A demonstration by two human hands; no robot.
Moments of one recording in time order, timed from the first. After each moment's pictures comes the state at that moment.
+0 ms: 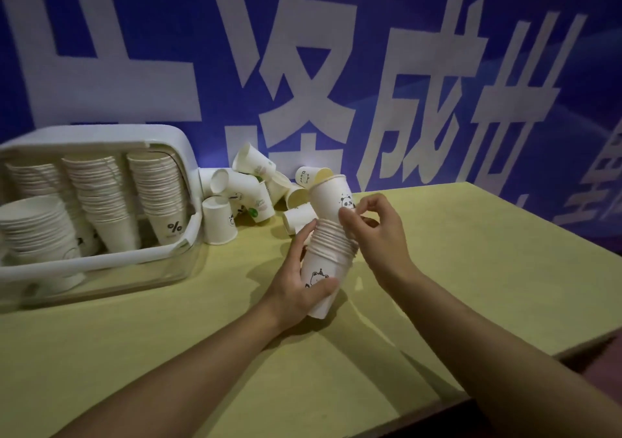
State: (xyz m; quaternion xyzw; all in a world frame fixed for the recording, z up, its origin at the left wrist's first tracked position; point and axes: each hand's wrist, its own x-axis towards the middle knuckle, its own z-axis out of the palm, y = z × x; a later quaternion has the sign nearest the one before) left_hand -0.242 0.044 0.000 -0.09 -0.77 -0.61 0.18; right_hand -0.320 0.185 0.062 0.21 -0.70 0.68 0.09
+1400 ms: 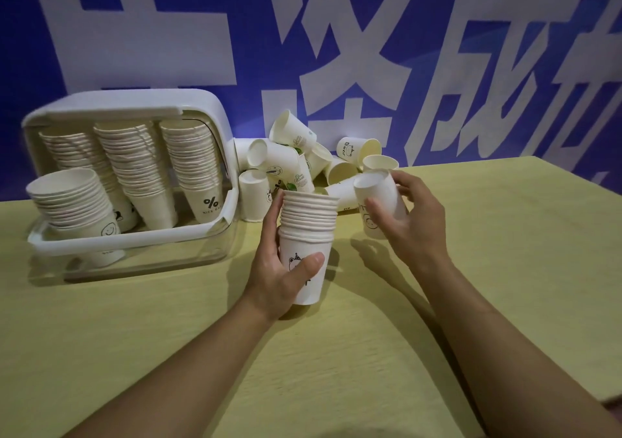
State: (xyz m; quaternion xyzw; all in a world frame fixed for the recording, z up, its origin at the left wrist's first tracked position) left_hand -0.217 -0.027 -0.013 0.00 -0.72 -0.63 0.29; right_hand -0.355 0.149 0.027 0.27 -0.79 0.50 0.22
